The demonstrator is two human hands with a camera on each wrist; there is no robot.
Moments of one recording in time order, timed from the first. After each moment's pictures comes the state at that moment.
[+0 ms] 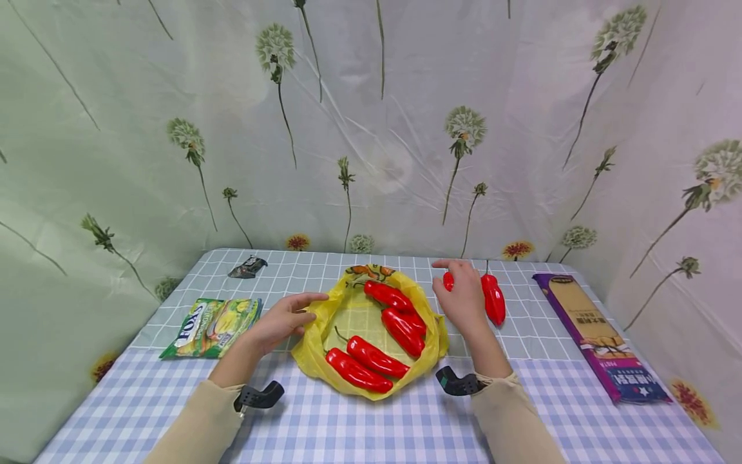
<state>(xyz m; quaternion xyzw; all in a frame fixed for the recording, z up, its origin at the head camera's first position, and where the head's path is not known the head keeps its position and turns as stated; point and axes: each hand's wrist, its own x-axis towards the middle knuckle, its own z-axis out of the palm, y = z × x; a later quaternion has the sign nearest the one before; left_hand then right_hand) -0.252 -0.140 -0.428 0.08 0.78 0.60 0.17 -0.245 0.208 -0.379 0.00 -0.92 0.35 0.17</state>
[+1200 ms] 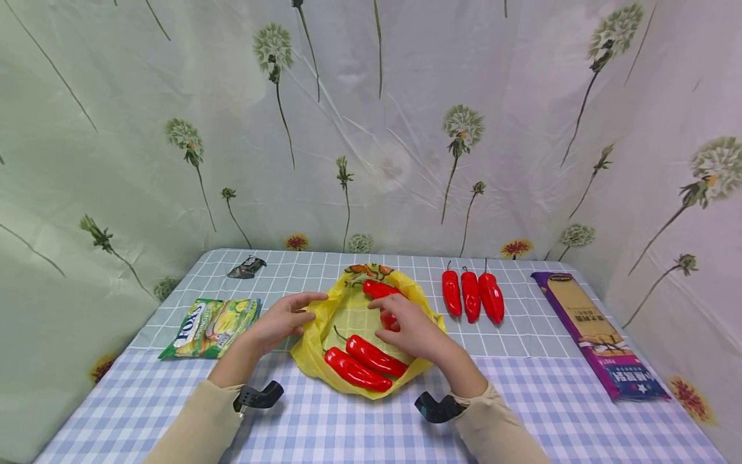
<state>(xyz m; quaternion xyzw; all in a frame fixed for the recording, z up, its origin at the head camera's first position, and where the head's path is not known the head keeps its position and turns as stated) -0.251 -0.139 -0.426 0.08 0.78 0.60 0.18 -0.213 0.155 -0.394 0.25 -0.91 0.34 -0.03</state>
